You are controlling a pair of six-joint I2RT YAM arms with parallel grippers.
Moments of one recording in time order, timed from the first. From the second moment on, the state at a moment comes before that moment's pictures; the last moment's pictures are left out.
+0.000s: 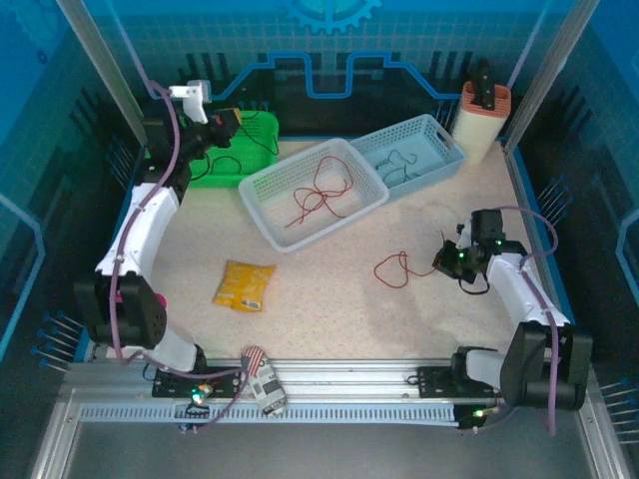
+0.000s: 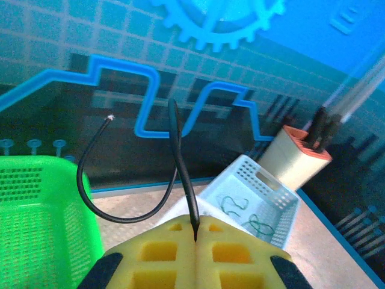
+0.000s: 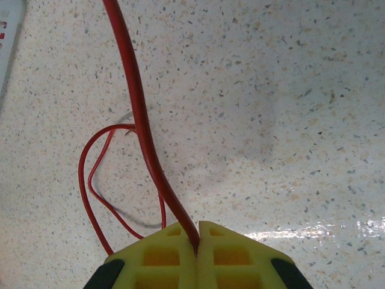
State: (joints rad) left arm 0.05 1.57 1.46 -0.05 0.52 -0.35; right arm -0.11 1.22 0.75 -0.72 -0.33 0.40
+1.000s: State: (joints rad) left arm 0.24 1.99 1.59 -0.09 0.42 -0.38; right arm -0.06 1.15 0.76 -0.75 -0.30 0.39
